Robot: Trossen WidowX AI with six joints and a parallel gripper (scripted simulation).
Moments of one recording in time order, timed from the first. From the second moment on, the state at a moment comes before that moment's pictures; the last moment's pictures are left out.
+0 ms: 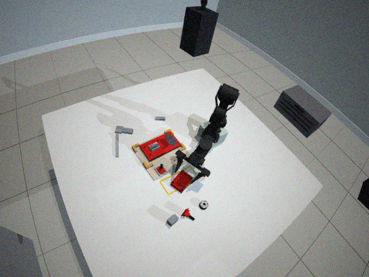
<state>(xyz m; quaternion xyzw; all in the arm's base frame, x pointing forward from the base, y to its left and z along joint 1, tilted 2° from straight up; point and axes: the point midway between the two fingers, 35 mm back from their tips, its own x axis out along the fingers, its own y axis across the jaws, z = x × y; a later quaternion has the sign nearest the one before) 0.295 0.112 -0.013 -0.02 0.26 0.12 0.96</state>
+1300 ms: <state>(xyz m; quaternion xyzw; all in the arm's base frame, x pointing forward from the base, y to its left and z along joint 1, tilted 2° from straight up) 0.292 0.110 -0.039 -0.02 0.26 0.12 0.96</state>
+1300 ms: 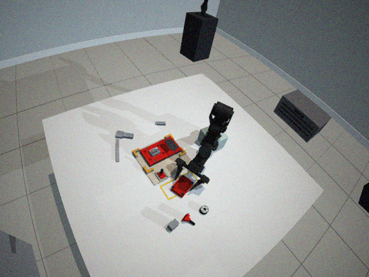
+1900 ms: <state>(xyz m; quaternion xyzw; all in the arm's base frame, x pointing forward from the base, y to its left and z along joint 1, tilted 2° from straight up) 0.292 0.111 -0.048 -0.01 0.26 0.12 0.96</state>
